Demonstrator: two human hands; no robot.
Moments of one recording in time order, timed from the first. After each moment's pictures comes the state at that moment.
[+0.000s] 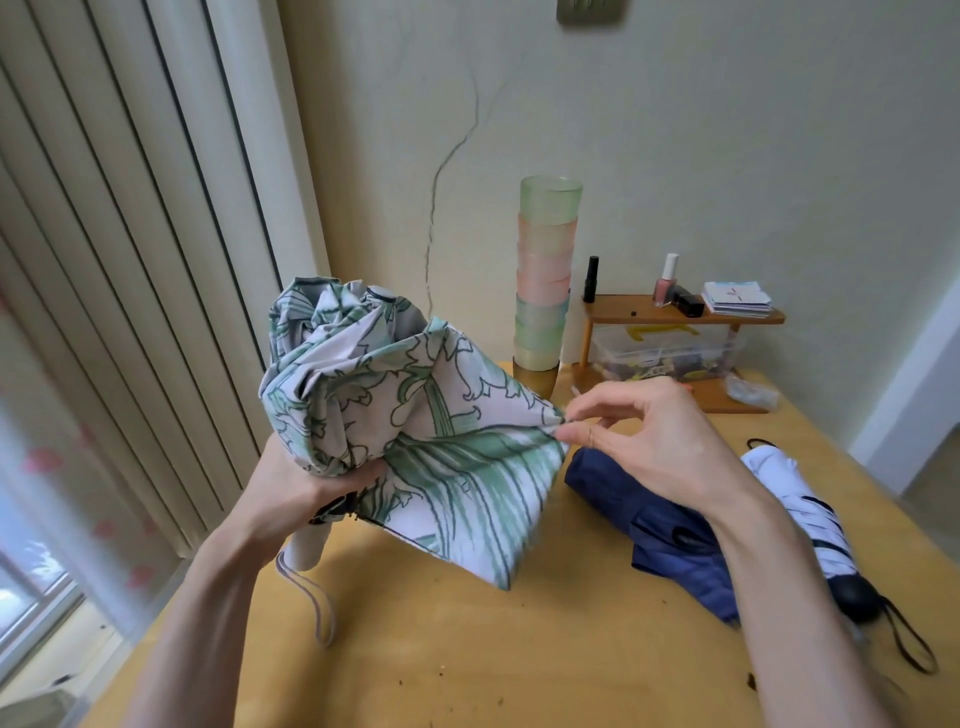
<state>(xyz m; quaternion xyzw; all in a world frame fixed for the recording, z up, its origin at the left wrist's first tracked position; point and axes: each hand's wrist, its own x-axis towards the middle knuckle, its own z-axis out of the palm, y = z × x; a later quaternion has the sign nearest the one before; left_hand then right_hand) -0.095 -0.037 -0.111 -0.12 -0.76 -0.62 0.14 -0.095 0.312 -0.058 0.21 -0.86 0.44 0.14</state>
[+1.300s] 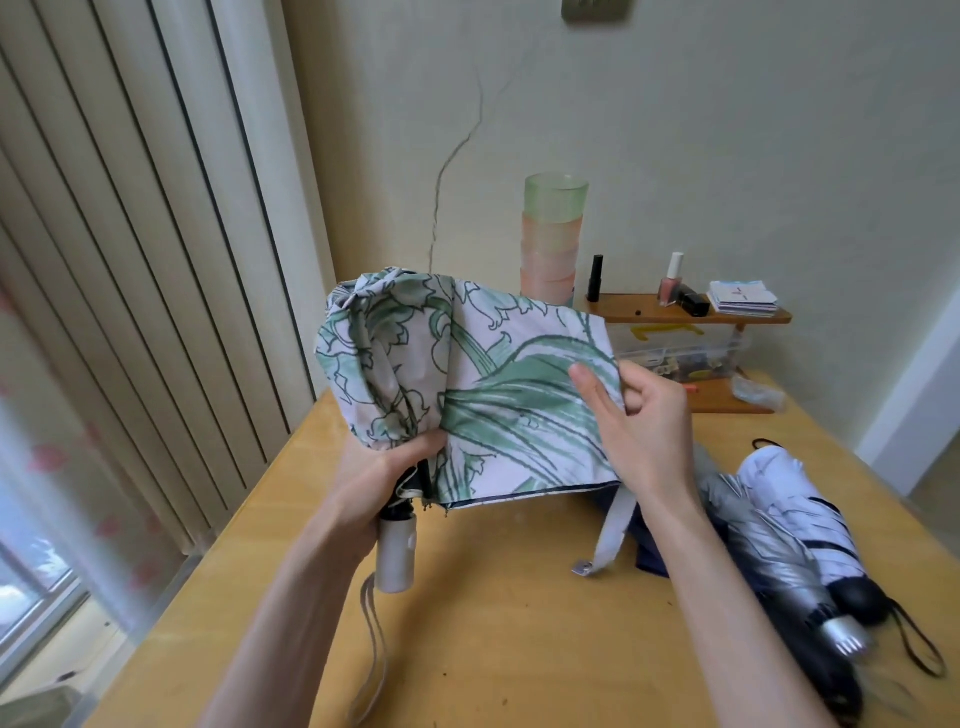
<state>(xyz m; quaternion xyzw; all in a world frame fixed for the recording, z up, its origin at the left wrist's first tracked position) -0.113 0.028 -0.122 -0.04 -0.64 -0.76 0.08 -0.122 0.283 -0.090 0.10 -0.76 0.56 0.31</state>
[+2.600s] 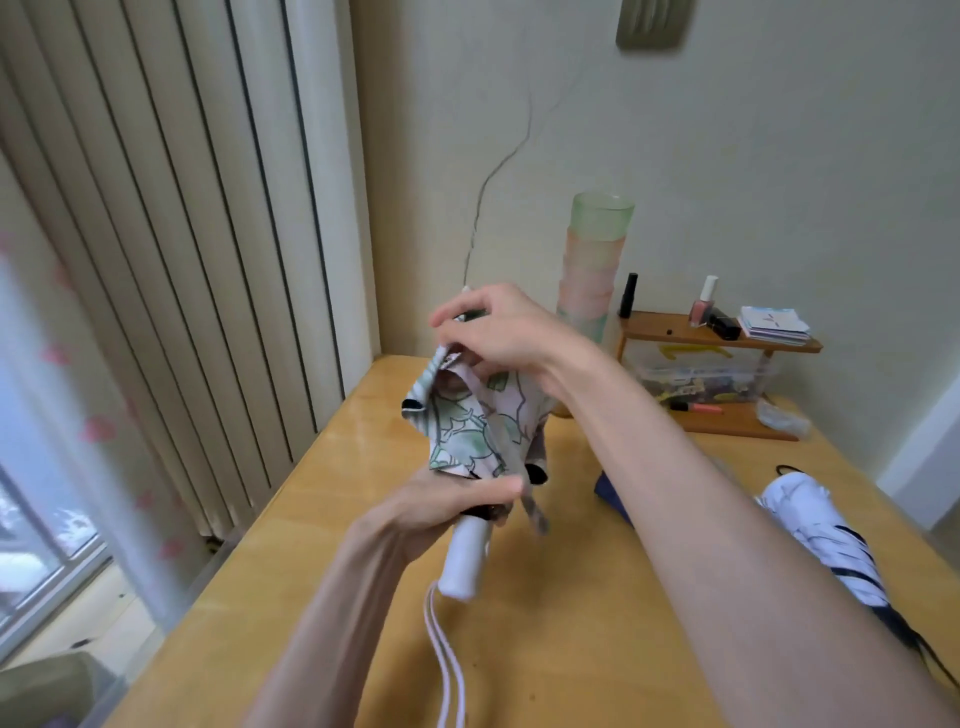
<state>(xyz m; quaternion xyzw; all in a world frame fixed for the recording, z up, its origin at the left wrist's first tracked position) -0.088 0.035 -0.110 -0.14 -0.67 -0.72 -0.14 -0.146 0.150 0.027 0.16 -0.84 0.51 -0.05</state>
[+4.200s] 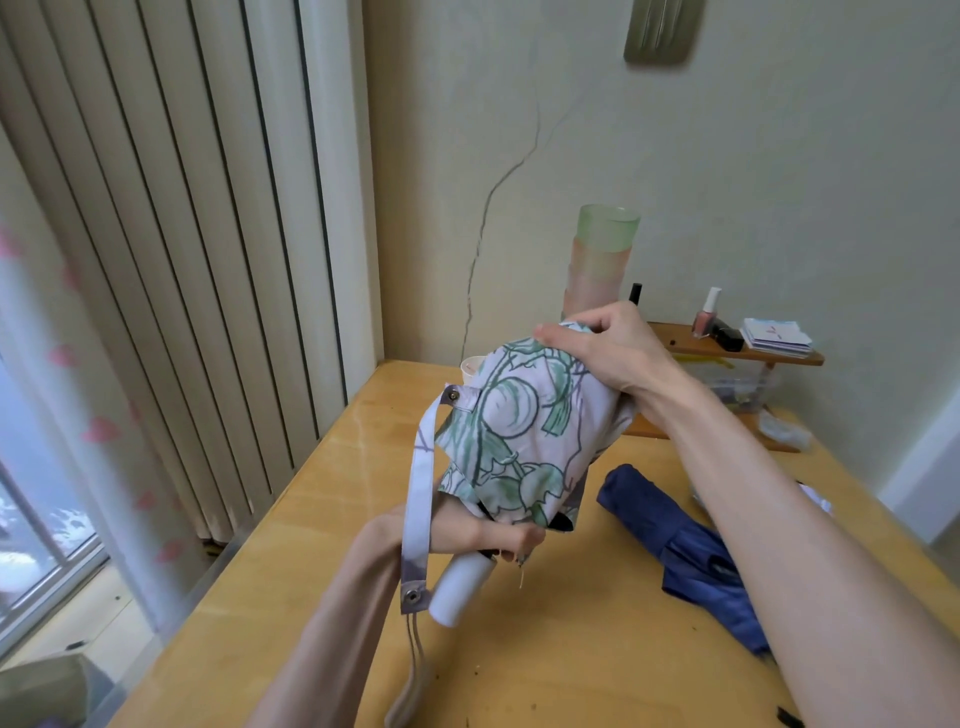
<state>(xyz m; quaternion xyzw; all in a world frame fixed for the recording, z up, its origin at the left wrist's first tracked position) -0.100 0.026 -0.135 -0.13 -0.84 -0.51 -0.15 -0.166 0.233 0.005 0.10 -0.86 0.50 0.08</state>
